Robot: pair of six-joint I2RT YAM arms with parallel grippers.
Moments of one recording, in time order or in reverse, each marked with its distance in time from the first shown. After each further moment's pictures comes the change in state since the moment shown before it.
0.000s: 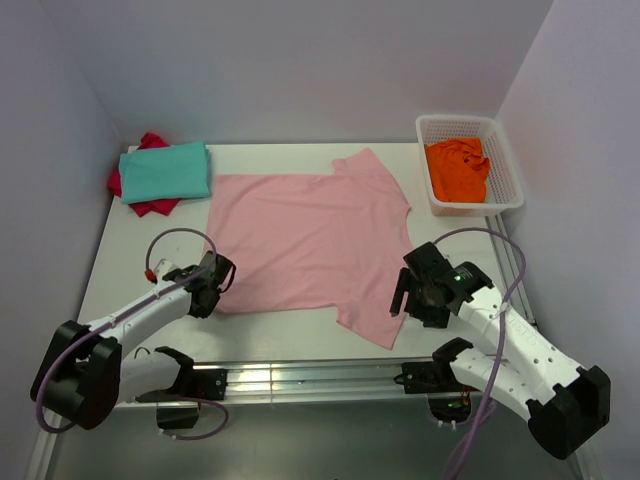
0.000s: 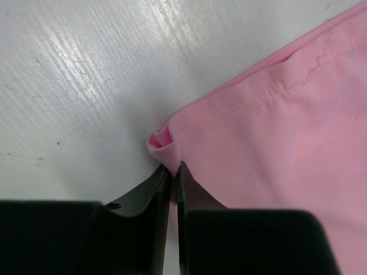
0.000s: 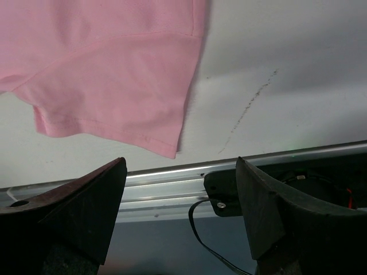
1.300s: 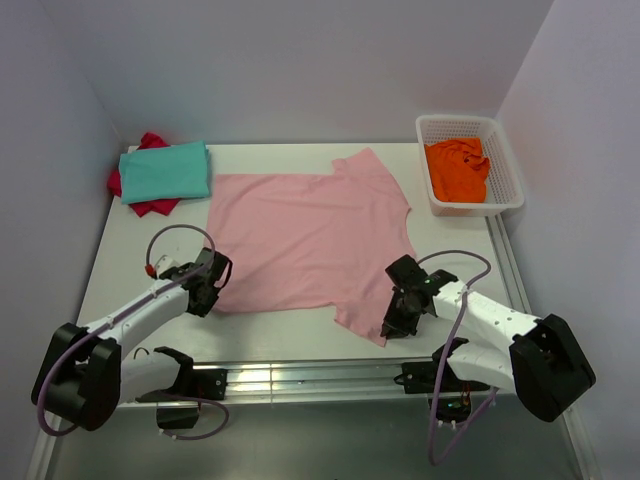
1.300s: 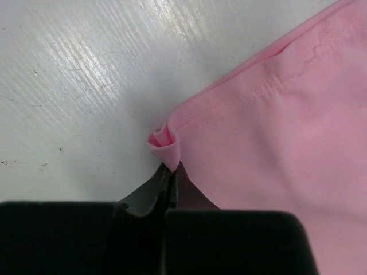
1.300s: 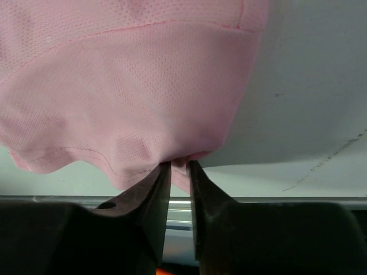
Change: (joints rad) left arm 0.042 0.001 0.017 0.012 0.037 0.112; right arm 0.039 0.241 -0.232 0.383 -0.214 0.200
